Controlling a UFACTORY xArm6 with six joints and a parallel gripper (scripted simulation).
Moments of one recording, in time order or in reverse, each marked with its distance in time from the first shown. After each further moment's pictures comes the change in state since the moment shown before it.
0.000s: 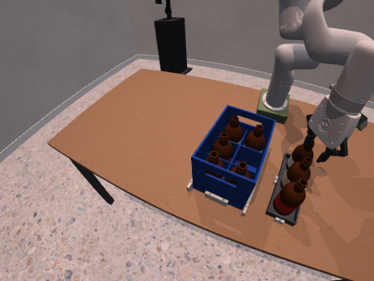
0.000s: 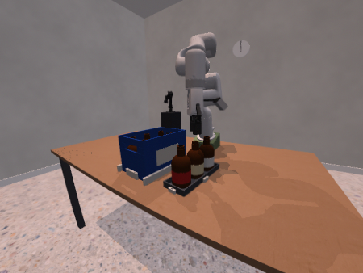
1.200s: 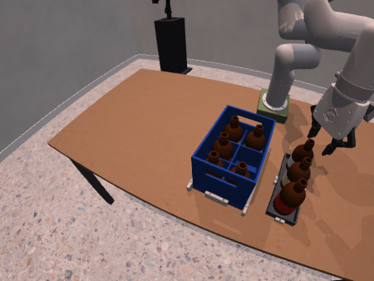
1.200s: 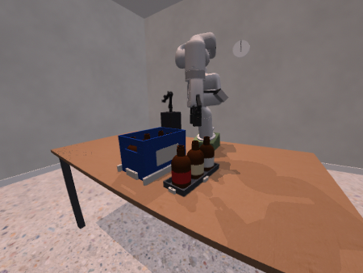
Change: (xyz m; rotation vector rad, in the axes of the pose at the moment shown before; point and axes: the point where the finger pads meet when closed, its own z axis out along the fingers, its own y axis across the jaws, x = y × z) arm 0.000 0.000 -0.031 0.000 0.000 0.000
